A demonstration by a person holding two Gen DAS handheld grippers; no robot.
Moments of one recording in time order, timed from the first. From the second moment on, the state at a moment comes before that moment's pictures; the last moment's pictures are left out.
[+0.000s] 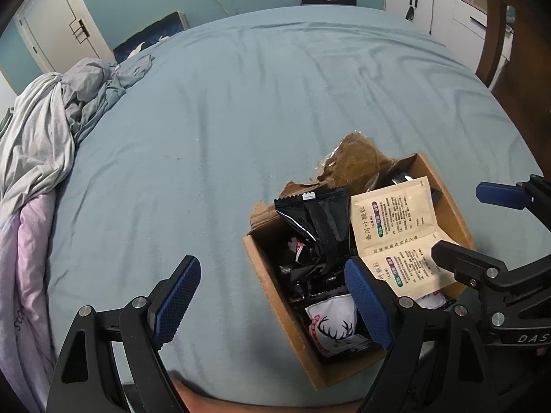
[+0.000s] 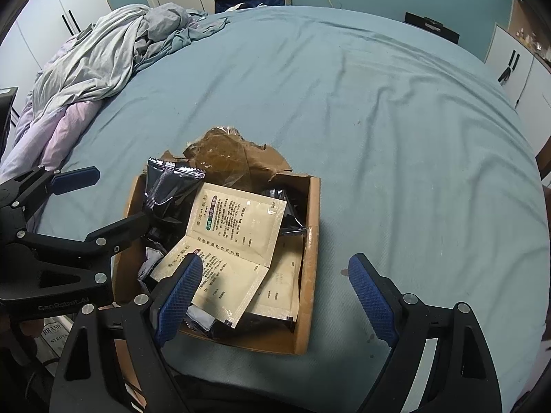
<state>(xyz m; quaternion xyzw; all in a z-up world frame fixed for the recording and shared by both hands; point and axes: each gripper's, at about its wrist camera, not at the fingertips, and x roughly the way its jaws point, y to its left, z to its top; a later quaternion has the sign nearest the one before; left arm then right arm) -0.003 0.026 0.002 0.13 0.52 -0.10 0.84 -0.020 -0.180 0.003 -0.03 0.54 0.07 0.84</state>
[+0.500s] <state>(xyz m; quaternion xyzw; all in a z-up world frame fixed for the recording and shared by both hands) -0.005 0.025 0.004 0.14 0.52 -0.10 0.84 -0.021 -0.181 0.003 -0.03 0.54 0.06 0.84</state>
